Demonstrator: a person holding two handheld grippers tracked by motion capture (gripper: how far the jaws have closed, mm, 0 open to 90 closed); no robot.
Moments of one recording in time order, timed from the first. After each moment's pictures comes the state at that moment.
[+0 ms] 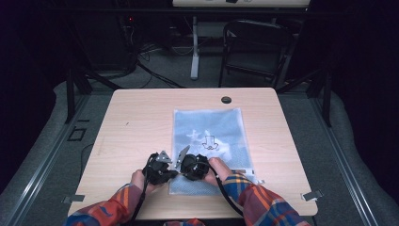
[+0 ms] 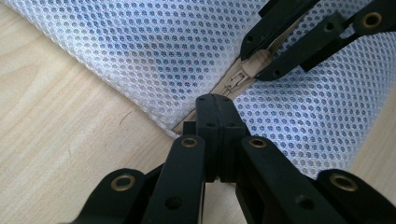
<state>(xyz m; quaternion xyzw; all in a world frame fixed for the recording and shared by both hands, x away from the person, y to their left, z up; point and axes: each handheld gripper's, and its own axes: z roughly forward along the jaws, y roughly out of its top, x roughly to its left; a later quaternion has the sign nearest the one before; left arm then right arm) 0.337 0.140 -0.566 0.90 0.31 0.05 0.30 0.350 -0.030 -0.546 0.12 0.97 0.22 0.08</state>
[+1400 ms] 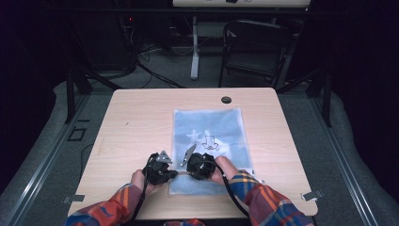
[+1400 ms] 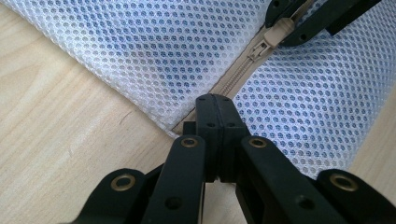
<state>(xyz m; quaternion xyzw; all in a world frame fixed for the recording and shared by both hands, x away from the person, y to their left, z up) 0.337 0.140 -0.565 0.90 0.31 0.04 0.30 0.350 -0.049 -0.540 0.13 0.97 0.21 0.08</state>
